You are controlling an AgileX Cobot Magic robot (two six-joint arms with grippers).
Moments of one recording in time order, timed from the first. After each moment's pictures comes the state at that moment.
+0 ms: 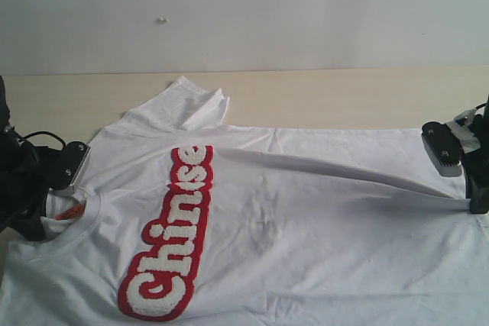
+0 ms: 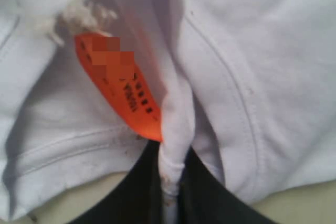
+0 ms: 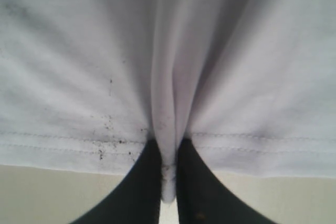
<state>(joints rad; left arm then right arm) -0.12 1.99 -1.07 -0.07 0.83 1.54 -0.23 2.08 -1.27 -0.08 0.99 -1.53</state>
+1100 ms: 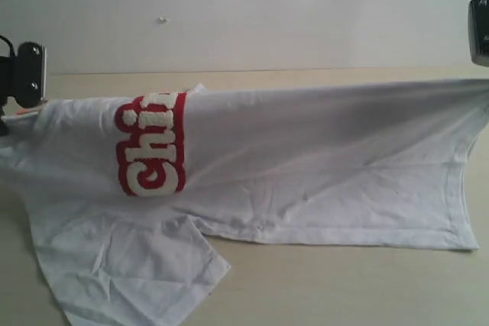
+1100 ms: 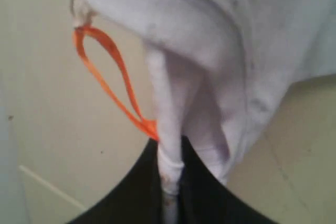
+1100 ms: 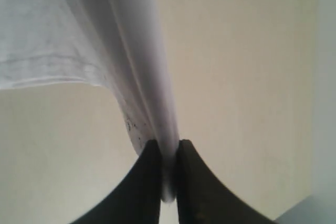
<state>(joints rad) -0.14 1.64 -1.09 0.33 0.67 1.04 -0.23 1.61 -1.27 -0.01 0.88 -1.41</state>
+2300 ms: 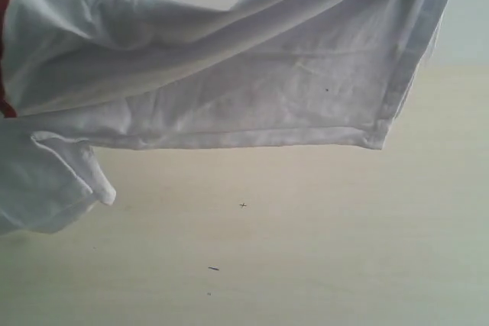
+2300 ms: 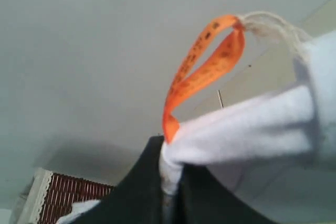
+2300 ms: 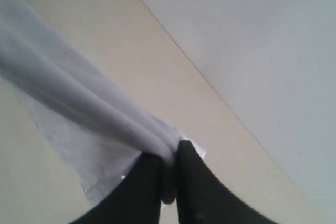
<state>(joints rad) -0.14 0.88 -1.09 0.70 0.76 0.32 -0.23 1.31 -1.45 0.69 1.14 -1.22</state>
